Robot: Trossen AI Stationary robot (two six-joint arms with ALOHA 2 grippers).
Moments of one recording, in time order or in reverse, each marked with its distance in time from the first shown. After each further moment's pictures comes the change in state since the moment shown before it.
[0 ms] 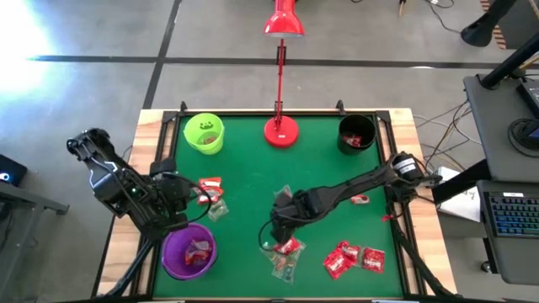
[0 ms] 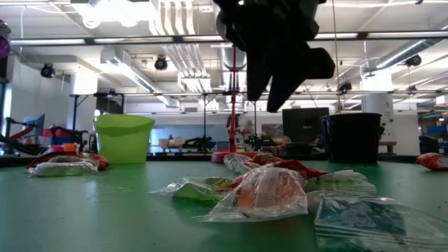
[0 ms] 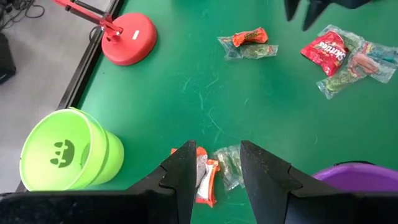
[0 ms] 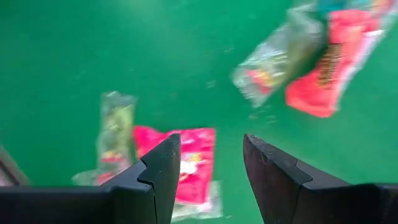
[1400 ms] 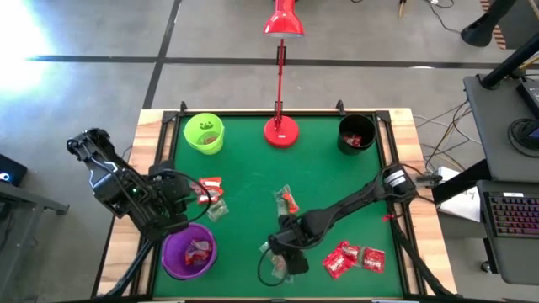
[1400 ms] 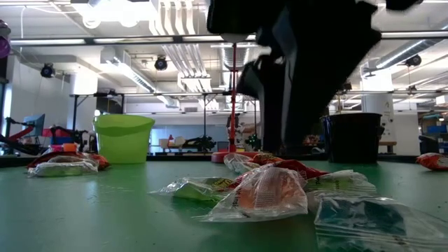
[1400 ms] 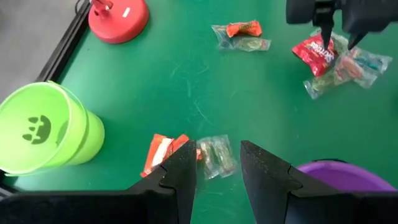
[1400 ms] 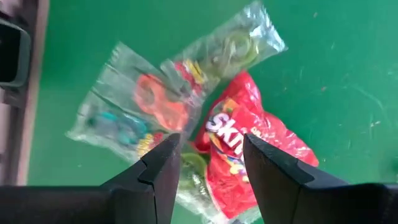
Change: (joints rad) left arm 0.000 0.002 -0.001 0.005 0.062 -0.120; right arm 0.115 0.130 -0.001 0.172 -0.149 -0.769
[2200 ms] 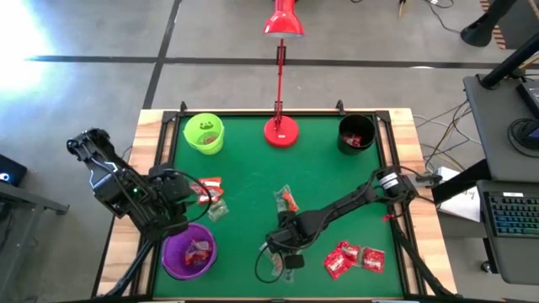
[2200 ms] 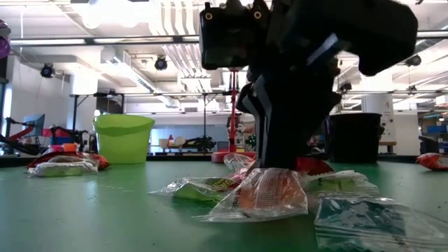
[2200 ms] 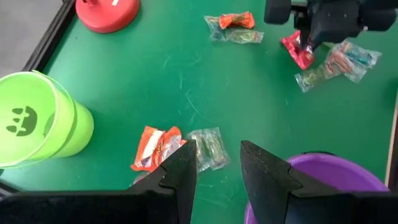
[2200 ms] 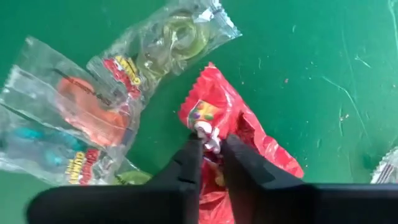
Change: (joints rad) left arm -0.001 0.000 0.000 0.010 0.046 -0.004; right arm -0.013 0.068 0.001 -0.015 0.092 0.027
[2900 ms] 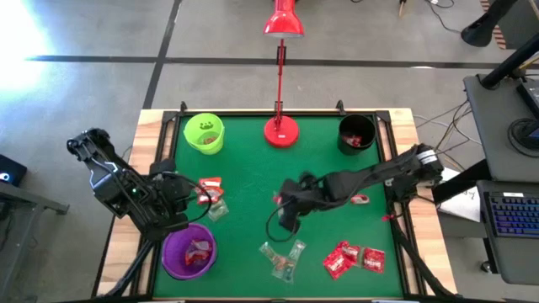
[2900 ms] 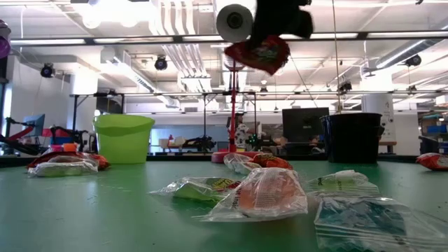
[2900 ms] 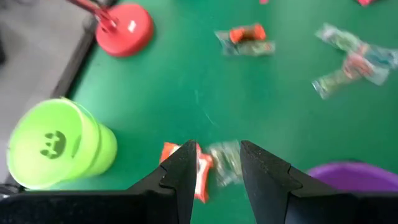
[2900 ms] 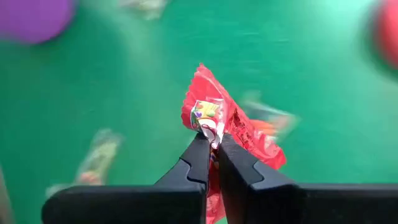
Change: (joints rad) left arm 0.000 0.000 0.000 -0.015 -0.108 0.083; right arm -0.117 -0.399 -0.003 -0.194 0.296 0.409
